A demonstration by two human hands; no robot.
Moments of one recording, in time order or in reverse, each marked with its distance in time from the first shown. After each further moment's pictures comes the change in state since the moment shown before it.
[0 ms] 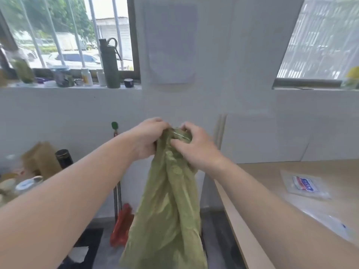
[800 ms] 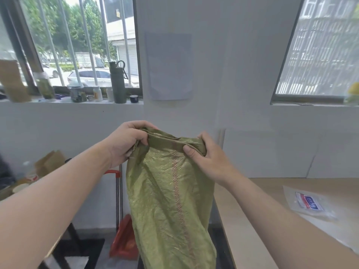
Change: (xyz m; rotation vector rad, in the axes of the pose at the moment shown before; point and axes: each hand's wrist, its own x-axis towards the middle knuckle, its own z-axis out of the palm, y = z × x) left_hand -0.053 0.022 0.001 0.017 0.018 0.193; right_hand -0.013 0.061 -0.080 0.090 -0.052 -0.231
